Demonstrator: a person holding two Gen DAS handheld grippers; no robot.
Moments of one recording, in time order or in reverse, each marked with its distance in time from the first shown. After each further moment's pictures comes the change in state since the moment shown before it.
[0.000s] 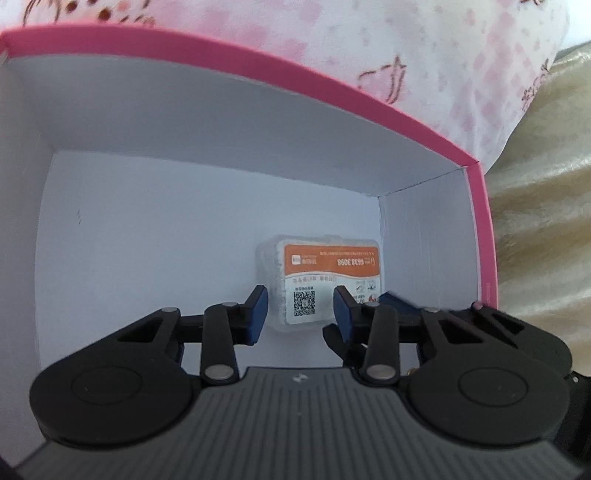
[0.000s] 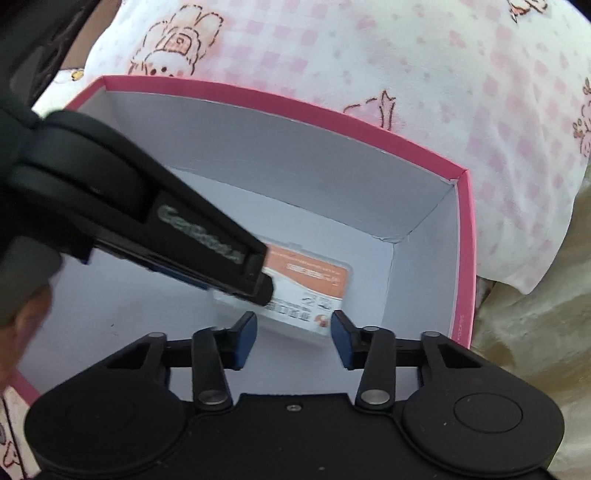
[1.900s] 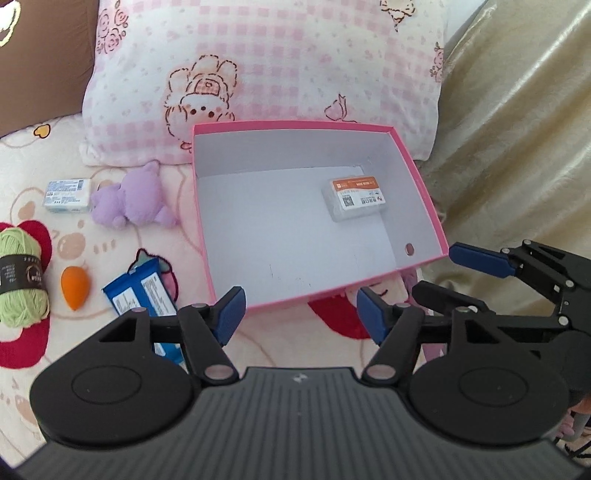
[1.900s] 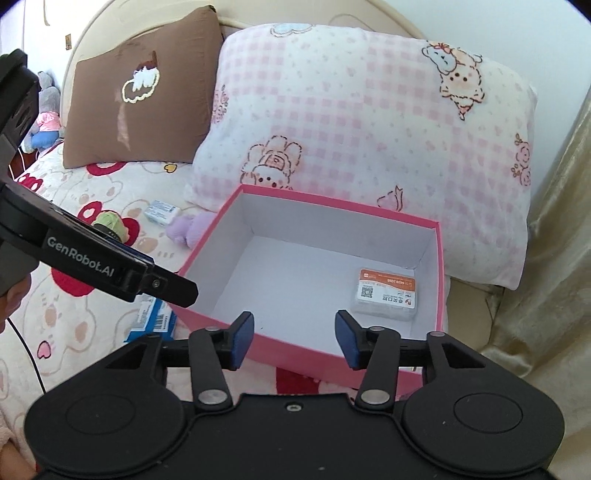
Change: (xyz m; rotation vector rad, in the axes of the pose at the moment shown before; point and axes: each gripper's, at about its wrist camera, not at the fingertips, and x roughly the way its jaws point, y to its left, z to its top) left arm -0.228 -0.002 -0.107 0.278 -0.096 0.156; right arm -0.179 0.045 -0.049 0.101 -0.256 0.120
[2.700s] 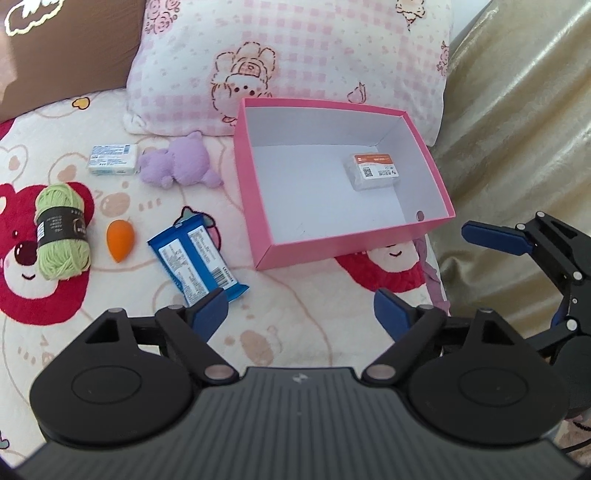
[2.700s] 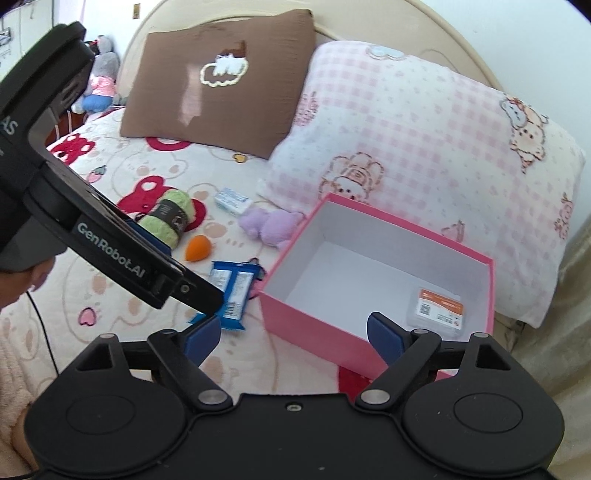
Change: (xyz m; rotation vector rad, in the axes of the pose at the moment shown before) left arm -0.054 0.043 -0.046 -0.019 0.020 0.001; right arm -0.030 0.086 0.000 -0.170 -0.004 0.066
